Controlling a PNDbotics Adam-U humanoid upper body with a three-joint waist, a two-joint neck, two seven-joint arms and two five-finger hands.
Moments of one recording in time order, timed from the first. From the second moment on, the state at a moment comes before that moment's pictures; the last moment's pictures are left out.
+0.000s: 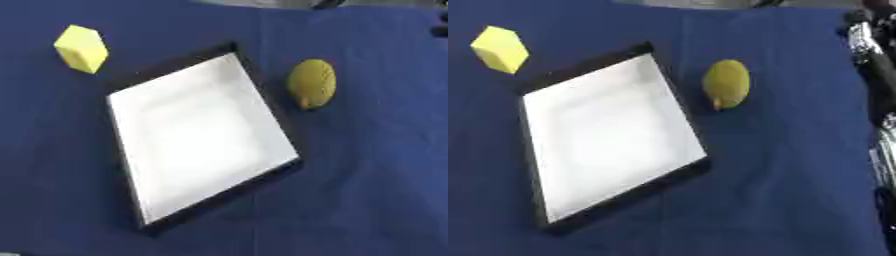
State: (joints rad) left arm -0.42 0.31 0.07 -1.89 -0.09 0.06 0.60; right arm -0.18 -0.45 -0.22 -1.98 -0.18 0.11 -0.20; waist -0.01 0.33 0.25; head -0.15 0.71
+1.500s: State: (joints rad) left arm -0.86 0.99 -0.13 -1.38 -0.42 -0.05 -0.63; right arm -0.15 -0.55 -0.22 -1.98 -0.17 0.07 -0.20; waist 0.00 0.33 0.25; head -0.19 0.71
